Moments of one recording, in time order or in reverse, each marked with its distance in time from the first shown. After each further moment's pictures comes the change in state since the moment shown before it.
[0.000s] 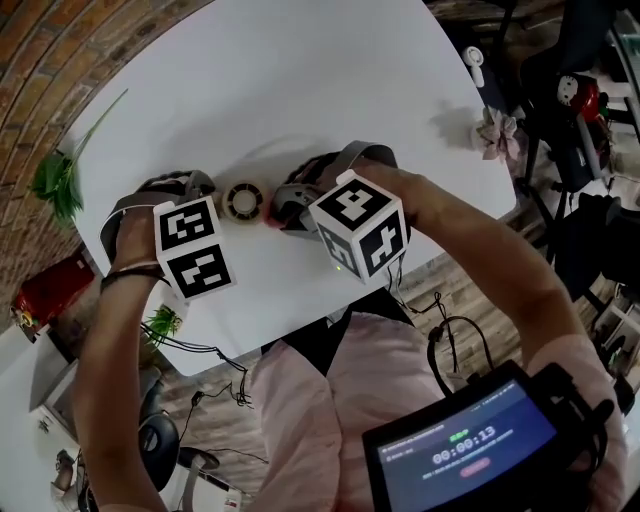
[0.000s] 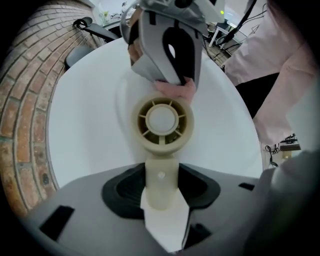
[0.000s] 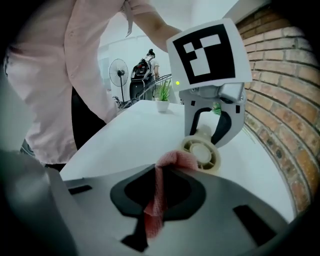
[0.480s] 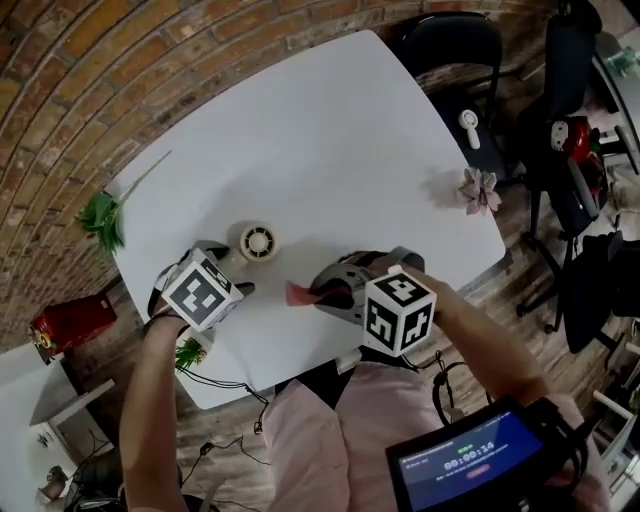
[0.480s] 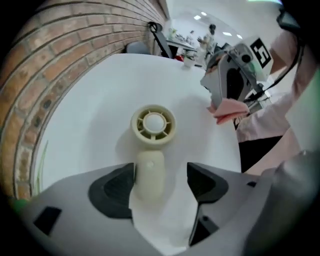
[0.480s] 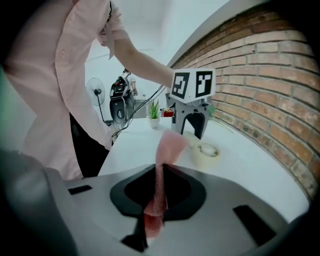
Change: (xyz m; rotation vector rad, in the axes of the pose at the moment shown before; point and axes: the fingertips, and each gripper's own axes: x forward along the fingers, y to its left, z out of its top) left arm -0.012 -0.023 -0.003 -0.585 -0.254 -0.105; right arm -0.041 0.044 0.026 0.277 -0.144 -0.162
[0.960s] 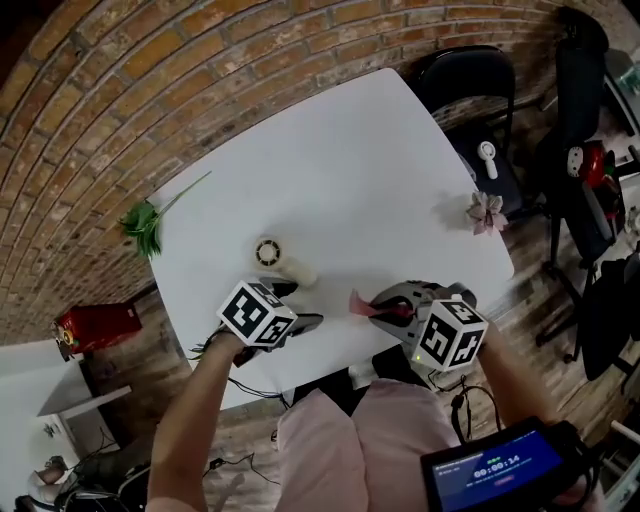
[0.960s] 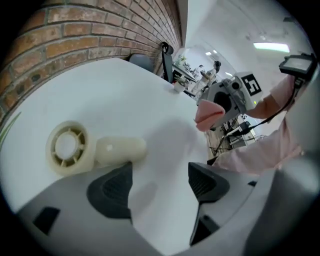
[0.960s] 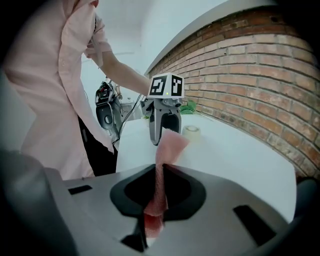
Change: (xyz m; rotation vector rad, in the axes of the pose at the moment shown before) left arm 0.005 -0.084 0.055 -0.231 -0.264 -0.234; right arm -0.063 0.022 -0.031 0.180 0.015 -0.145
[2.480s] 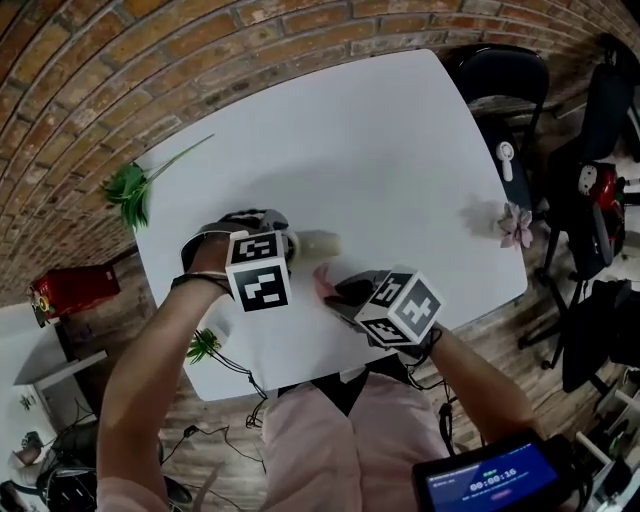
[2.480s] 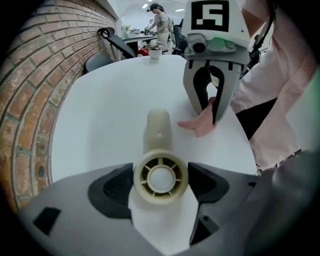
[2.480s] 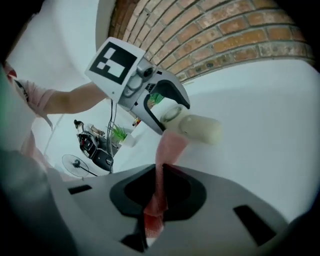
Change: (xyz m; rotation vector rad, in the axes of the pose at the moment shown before) left arm -0.028 0.091 0.018 0.683 0.354 0.226; right arm 0.103 -0.032 0.029 0.730 0.029 0.167
